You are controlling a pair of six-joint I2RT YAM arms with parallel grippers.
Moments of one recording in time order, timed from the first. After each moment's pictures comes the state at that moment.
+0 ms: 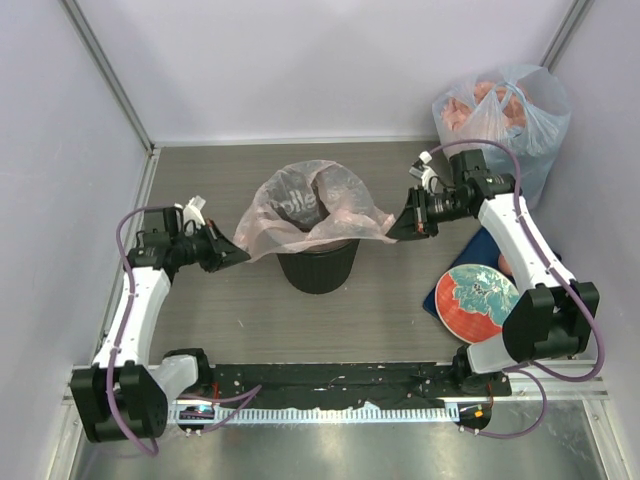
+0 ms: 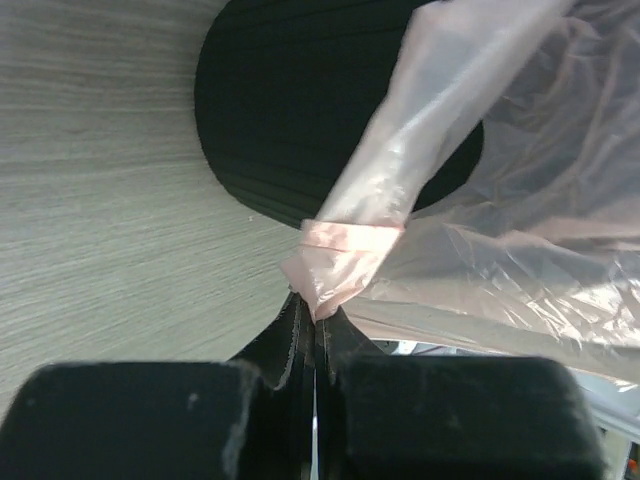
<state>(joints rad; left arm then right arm) 0.08 1.03 0.83 -0.62 0.74 -0.52 0.10 1.46 1.34 -1.01 -0.97 0.16</state>
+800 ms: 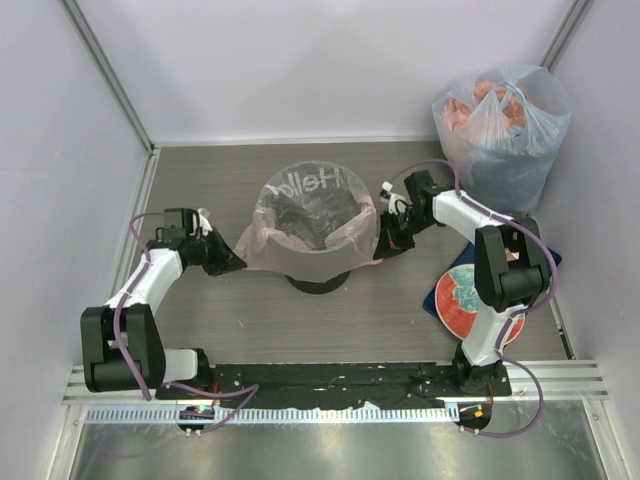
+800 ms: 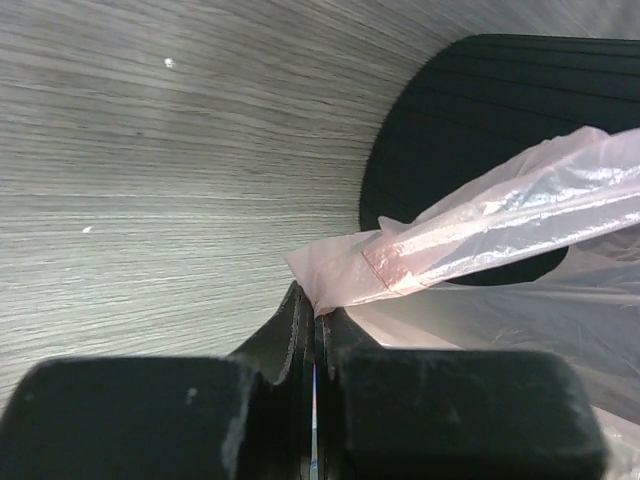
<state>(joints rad) 0.06 1.31 0.76 -0.48 0.52 -0.55 0.24 1.80 1.25 -0.77 -0.67 0.09</state>
